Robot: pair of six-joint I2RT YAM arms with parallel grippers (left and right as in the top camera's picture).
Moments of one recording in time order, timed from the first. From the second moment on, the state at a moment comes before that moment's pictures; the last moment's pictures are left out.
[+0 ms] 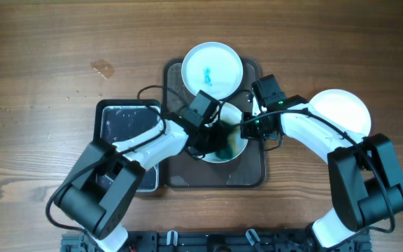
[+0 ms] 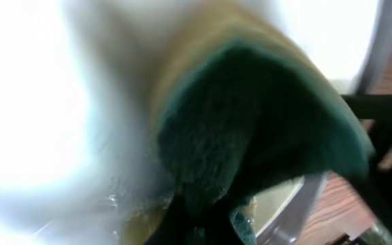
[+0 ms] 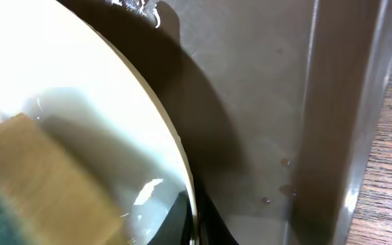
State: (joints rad) left arm -0.63 1.81 0.97 -0.37 0.39 -0.85; right arm 0.36 1.77 0.96 -0.56 -0.22 0.43
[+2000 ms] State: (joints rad) left arm -0.09 1.33 0.80 -0.78 -0.03 -0.64; right arm 0.36 1.79 0.96 -0.45 -0.23 0.30
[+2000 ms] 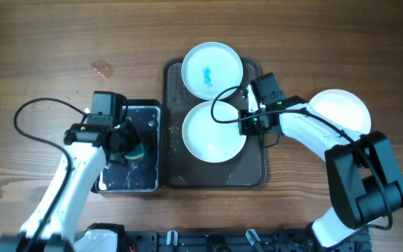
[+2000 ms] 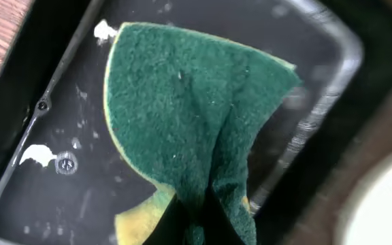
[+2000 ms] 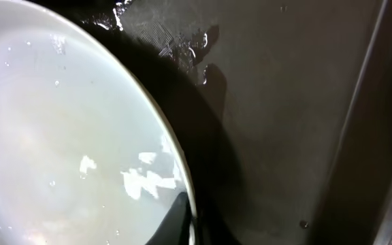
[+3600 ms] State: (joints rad) left arm 0.27 0.90 1.09 -1.09 0.10 -0.60; right arm 1.13 1.91 1.62 -0.54 0.96 0.13
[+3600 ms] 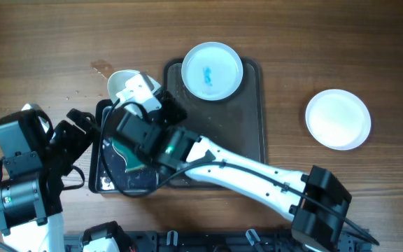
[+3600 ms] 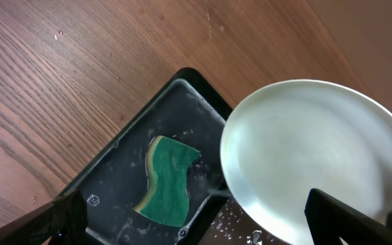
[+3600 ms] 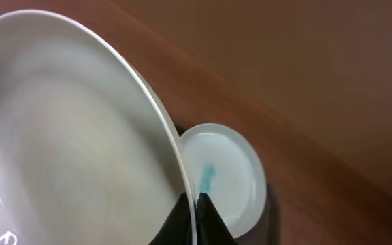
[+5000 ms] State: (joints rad) left arm 0.27 0.92 1.09 -1.11 0.10 -0.60; right arm 1.26 1.91 1.62 -0.47 1.26 -0.06
